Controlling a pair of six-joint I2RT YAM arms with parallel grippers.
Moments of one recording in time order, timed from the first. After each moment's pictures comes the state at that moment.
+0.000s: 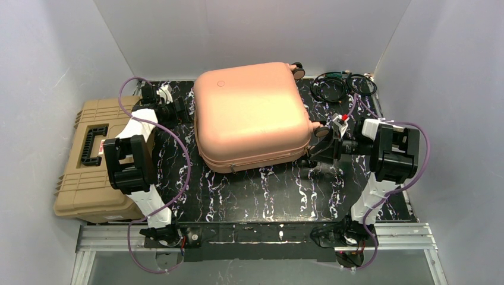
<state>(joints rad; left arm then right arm) 0.14 1.79 1.32 -0.47 0.32 -0.14 -0.17 1.89 1.09 -1.46 -1.46 -1.66</state>
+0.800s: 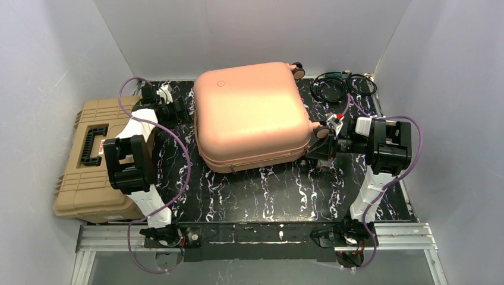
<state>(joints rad) 0.14 1.79 1.32 -0.47 0.32 -0.14 -0.11 2.00 1.15 -1.47 -1.50 -1.70</state>
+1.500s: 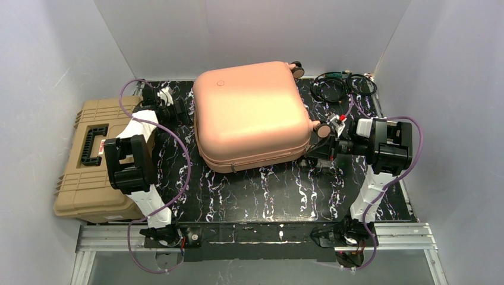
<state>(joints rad) 0.14 1.79 1.29 -0.46 0.31 -0.13 -0.14 2.01 1.14 -1.48 -1.53 -1.75</state>
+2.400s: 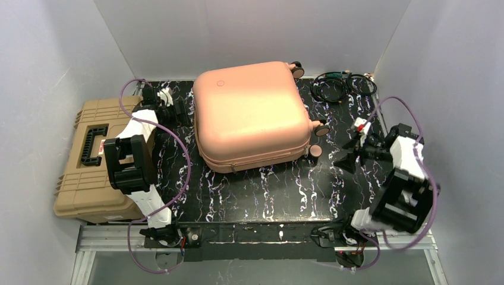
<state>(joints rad) 0.14 1.79 1.29 -0.49 0.29 -0.11 -0.45 1.46 0.97 -1.19 -1.19 -1.50</state>
